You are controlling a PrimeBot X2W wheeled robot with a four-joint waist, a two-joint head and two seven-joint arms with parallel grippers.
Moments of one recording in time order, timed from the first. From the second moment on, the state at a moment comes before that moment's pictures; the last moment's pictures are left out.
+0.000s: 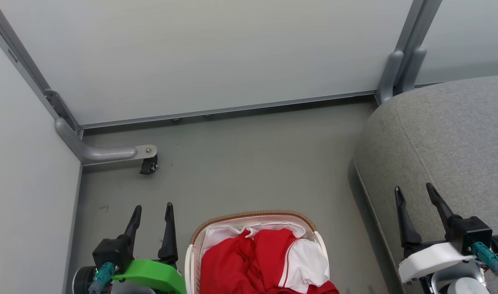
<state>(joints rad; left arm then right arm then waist) -0.04 0.05 -0.18 0.30 -0.31 -0.04 -0.25 -0.02 -0.05 -0.08 0.15 0.07 0.13 -0.25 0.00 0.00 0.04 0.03</state>
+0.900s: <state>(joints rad) -0.04 0.05 -0.19 0.30 -0.28 -0.04 -0.26 -0.02 -0.05 -0.08 0.14 0.03 0.13 -0.26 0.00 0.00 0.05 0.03</state>
